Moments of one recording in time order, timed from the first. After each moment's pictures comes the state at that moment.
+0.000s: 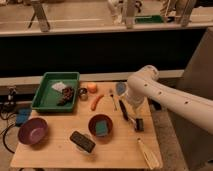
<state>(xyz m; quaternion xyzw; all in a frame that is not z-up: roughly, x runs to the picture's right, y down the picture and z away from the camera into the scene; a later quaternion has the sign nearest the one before) 0.127 0.094 0.774 -0.22 -0.14 -0.35 0.90</state>
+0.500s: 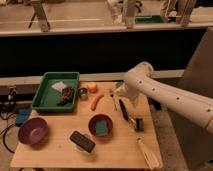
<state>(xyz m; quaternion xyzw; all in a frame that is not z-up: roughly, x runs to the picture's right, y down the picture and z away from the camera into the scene) 0.119 0.050 0.808 -0.16 -0.14 -0.44 0.87</state>
